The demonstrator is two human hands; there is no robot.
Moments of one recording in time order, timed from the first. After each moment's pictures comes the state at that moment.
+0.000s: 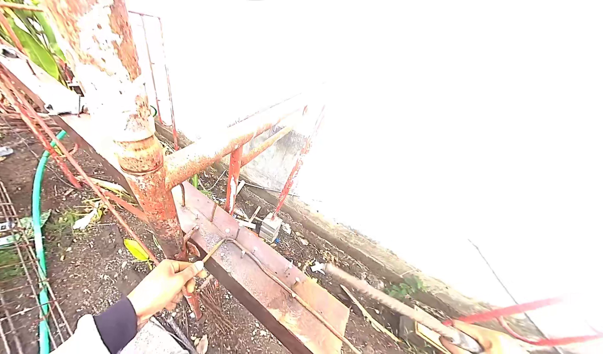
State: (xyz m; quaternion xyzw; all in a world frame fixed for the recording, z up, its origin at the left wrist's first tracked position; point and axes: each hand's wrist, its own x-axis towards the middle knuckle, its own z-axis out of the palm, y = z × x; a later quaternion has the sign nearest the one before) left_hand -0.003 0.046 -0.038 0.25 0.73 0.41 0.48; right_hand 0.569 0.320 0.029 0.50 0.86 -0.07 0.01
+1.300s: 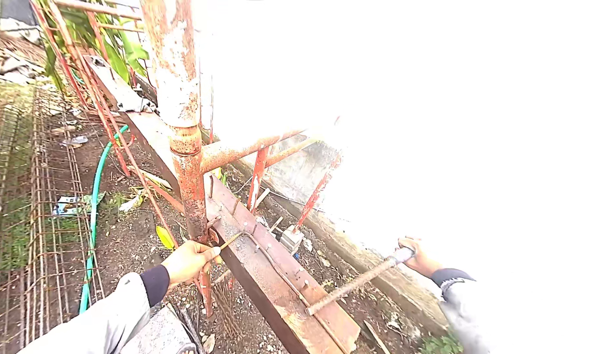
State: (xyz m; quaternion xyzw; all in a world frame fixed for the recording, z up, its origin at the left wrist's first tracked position) left_hand 0.009 0.052 -0.012 0.24 0.78 0.38 0.44; right_hand 0.417 0.567 -0.017 0.26 0.96 0.08 -0.06
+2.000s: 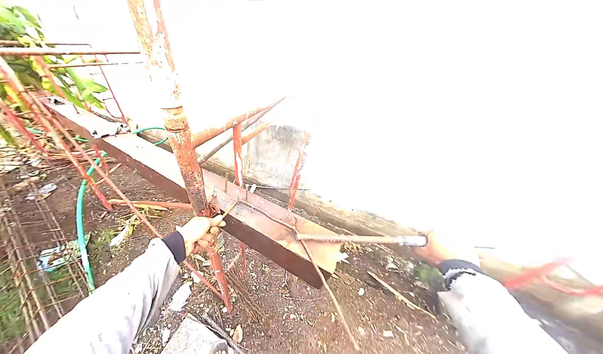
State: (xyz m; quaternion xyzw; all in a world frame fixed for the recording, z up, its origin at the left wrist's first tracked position) left_hand 0.021 0.049 0.004 0.18 0.70 0.45 0.52; right_hand 0.542 0.351 -0.037 0.64 0.77 -0.05 -0.02
